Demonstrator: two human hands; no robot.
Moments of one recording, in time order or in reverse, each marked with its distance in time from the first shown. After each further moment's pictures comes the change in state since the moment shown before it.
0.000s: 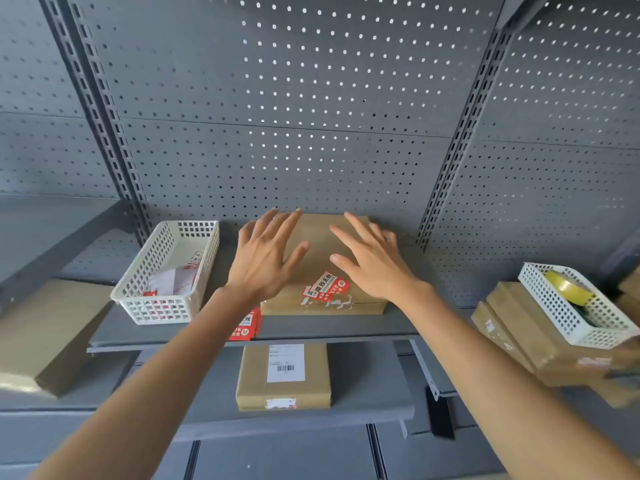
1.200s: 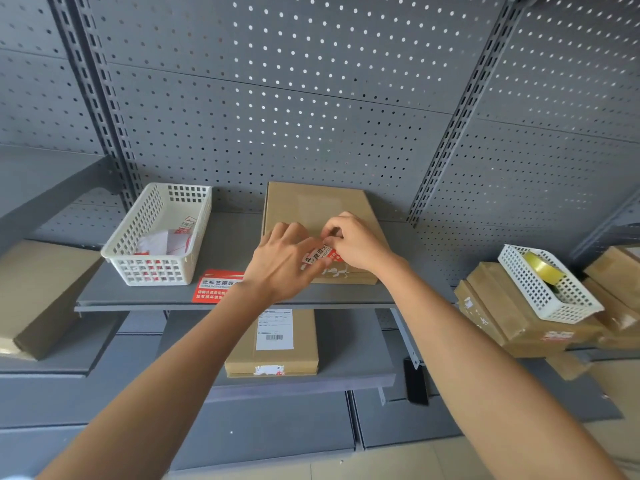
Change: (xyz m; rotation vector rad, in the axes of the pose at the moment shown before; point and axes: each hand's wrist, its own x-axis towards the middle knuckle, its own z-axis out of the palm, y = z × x) left_hand -0.044 0.023 0.034 -0.048 -0.079 0.080; right_hand 0.007 -0.026 0.024 0.397 -0.087 0.180
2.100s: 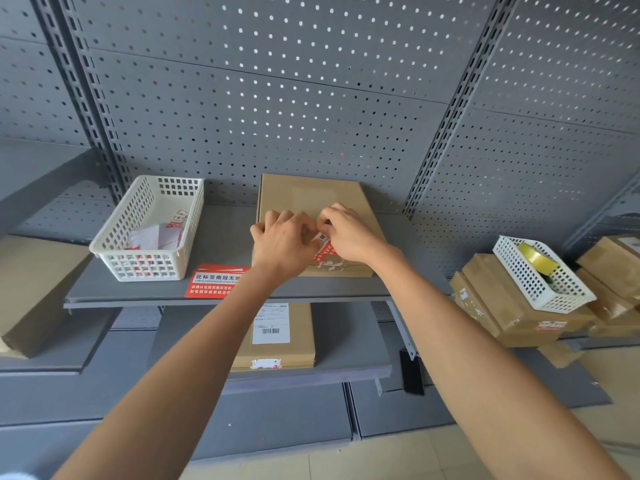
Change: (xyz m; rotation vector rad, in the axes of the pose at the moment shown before) left_hand 0.026 0.018 0.001 -0.198 -0.068 -0.372; right_hand 0.008 0.004 0.004 -0.164 -0.078 -0.015
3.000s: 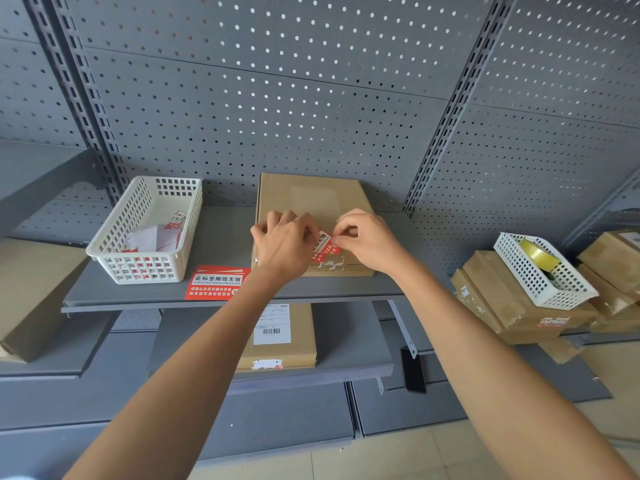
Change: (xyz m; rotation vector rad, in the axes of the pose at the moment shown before) left_hand 0.002 0.002 0.006 0.065 0.039 0.032; right_hand -0.021 0.030 0.001 0.327 0.146 -0.006
